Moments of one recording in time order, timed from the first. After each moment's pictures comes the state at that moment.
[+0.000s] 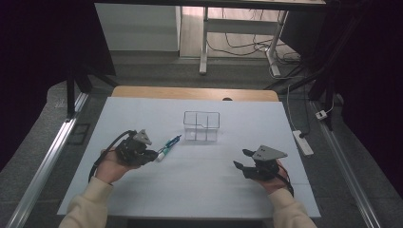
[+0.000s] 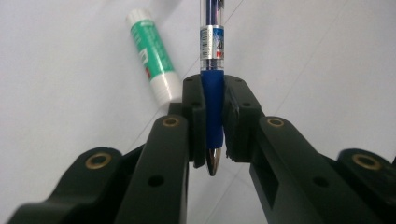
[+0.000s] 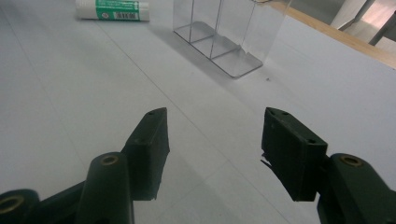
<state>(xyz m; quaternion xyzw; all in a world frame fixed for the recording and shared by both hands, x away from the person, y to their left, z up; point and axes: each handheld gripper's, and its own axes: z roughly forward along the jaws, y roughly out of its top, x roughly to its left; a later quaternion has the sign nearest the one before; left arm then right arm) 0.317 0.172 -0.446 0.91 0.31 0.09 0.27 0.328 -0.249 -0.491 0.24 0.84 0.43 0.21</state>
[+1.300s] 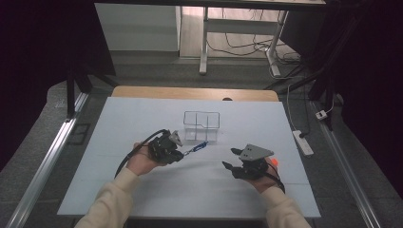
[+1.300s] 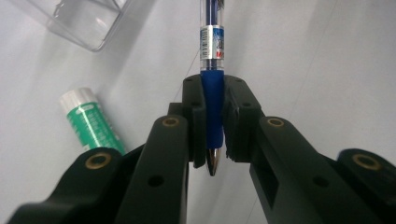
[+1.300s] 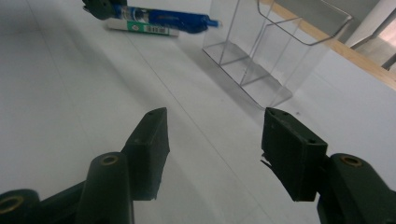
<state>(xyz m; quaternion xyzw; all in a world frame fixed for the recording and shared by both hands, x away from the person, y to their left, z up) 0.348 0.097 -0.461 0.94 0.22 0.07 0.24 0.325 -0.210 -0.479 0.19 0.86 0.43 0.21</state>
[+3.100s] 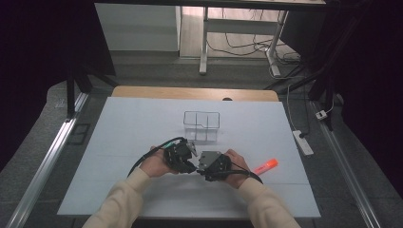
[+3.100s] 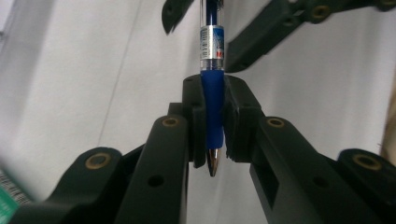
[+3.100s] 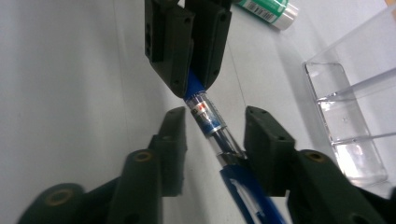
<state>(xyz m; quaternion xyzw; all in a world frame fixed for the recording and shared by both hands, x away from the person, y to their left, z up) 0.349 0.058 -0.472 0.97 0.12 -0.01 0.19 0.327 -0.113 -0.492 -0.01 0.94 0.28 0.19</state>
